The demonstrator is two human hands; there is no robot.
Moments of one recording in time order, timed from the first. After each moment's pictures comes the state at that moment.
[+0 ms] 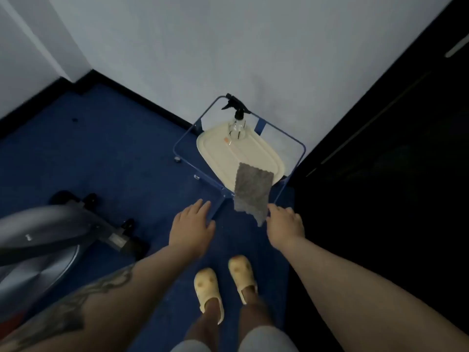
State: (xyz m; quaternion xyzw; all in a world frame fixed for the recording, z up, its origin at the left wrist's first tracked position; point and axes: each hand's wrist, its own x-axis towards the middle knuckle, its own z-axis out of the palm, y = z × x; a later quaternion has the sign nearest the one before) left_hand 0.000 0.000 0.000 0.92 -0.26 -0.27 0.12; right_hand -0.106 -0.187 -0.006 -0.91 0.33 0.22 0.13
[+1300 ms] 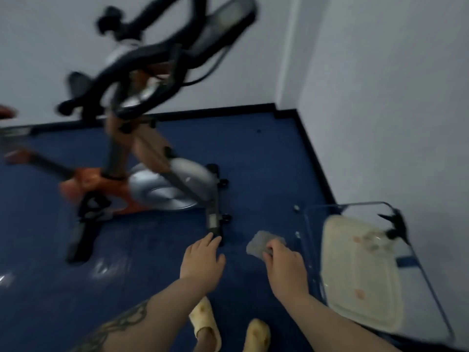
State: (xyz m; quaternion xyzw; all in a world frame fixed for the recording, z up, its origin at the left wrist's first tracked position) left_hand -0.030 0.105 0.050 0.95 0.18 -0.21 0.18; right_hand 0.014 -0.085 0.039 -0.96 -0.13 0.10 0.23
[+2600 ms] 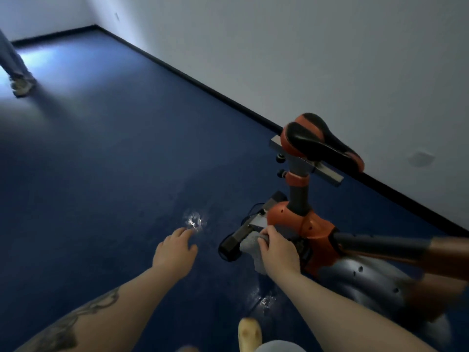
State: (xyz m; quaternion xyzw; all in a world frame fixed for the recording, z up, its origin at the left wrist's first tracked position) left_hand -0.364 0.751 0.072 0.74 0.63 -0.04 0.23; right_hand -0.137 0.671 0.073 -0.81 -0.49 0.24 0.20
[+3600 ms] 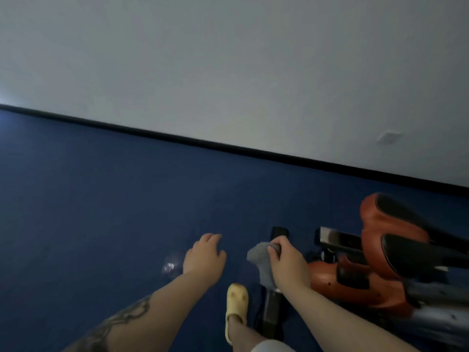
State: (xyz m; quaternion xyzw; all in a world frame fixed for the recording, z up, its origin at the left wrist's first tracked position) left_hand -0.217 1.267 0.059 0.88 0.39 -0.11 0.27; right_hand -0.100 1.109 0.047 -0.91 -0.19 0.21 0.31
